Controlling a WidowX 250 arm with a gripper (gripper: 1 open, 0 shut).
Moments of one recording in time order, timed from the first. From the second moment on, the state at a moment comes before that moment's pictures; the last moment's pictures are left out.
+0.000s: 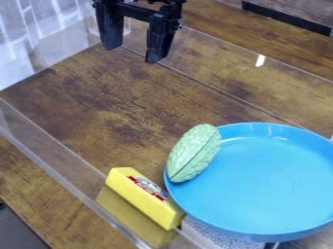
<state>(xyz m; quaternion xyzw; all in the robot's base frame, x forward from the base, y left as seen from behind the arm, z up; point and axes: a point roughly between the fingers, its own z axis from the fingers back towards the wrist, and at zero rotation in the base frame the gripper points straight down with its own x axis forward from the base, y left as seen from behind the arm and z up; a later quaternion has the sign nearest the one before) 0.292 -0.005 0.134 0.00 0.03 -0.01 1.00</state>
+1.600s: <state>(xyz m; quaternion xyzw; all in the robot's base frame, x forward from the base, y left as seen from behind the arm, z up) 0.279 -0.068 0.065 -0.03 0.05 -0.06 1.00</state>
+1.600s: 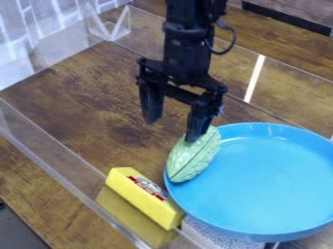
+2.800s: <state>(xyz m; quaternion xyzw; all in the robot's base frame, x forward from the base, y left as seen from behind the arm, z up) 0.281 -0.077 0.033 -0.04 0.04 -0.06 1.00</state>
